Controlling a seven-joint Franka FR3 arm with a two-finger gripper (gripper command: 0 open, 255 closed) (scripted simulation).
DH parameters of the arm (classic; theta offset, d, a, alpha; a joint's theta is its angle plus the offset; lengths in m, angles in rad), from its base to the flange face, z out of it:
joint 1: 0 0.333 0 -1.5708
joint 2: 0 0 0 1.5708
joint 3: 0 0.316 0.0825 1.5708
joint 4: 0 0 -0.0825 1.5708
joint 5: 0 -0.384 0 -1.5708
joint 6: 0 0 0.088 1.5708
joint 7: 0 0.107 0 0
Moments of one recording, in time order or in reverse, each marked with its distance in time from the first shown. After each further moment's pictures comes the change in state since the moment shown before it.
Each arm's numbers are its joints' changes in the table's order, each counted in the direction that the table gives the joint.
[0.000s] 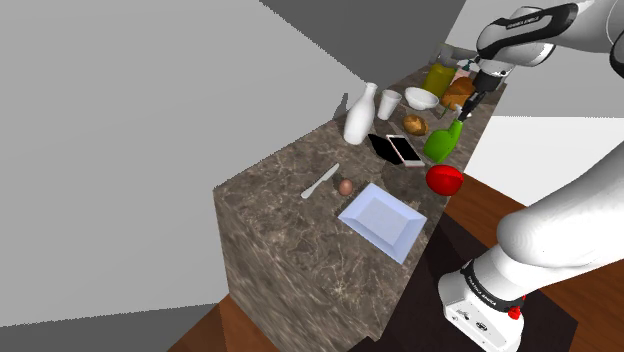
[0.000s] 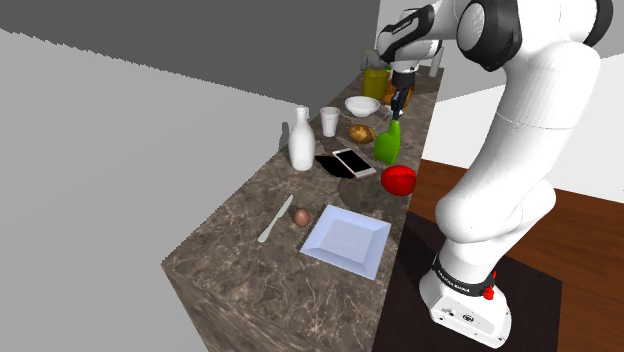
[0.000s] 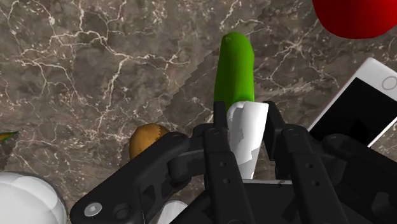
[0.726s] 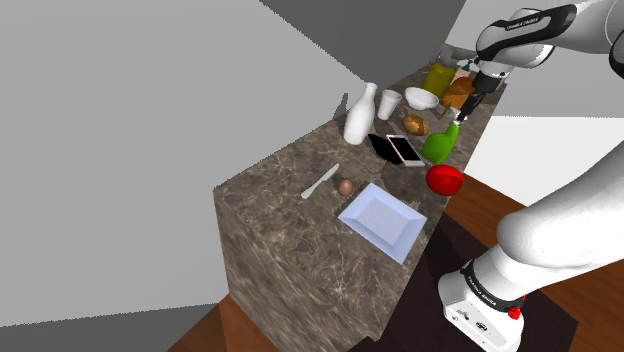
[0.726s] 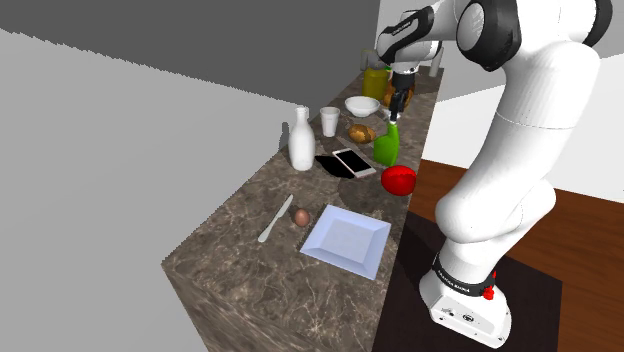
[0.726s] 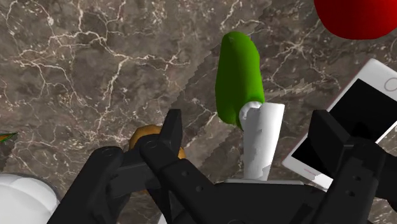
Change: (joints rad) arm -0.001 0.003 -0.001 -0.007 -0.001 0.010 -0.001
